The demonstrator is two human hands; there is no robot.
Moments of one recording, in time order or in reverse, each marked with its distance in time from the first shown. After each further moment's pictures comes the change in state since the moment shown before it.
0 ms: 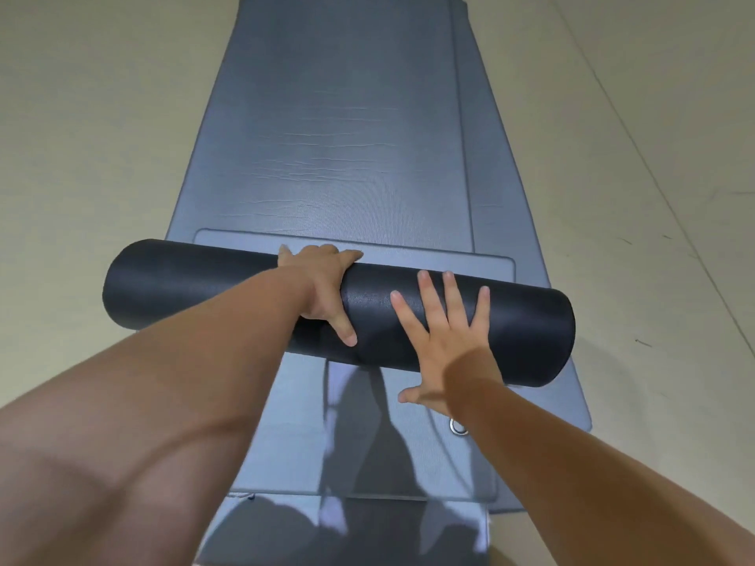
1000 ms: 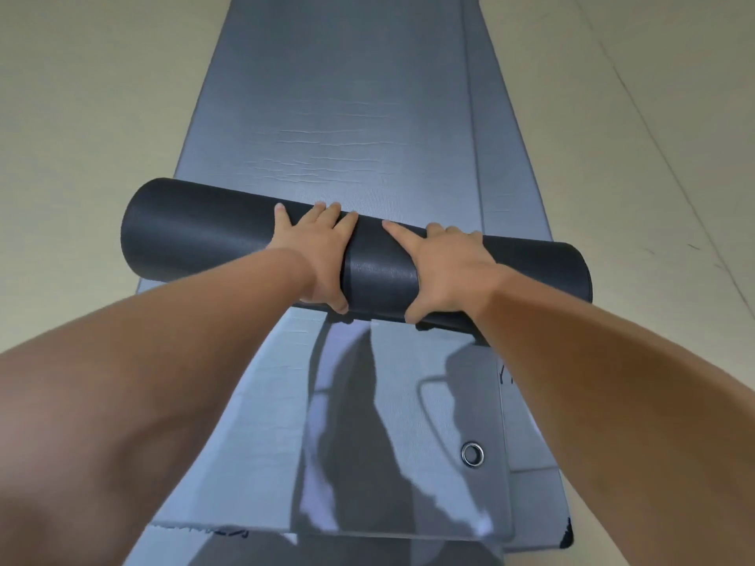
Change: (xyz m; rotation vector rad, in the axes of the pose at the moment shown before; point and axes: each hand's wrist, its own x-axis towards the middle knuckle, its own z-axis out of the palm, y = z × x) left_hand 0.046 -0.017 -0.023 0.216 0.217 -0.024; right_hand 0.135 0.042 -0.068 0.121 -0.157 -0.012
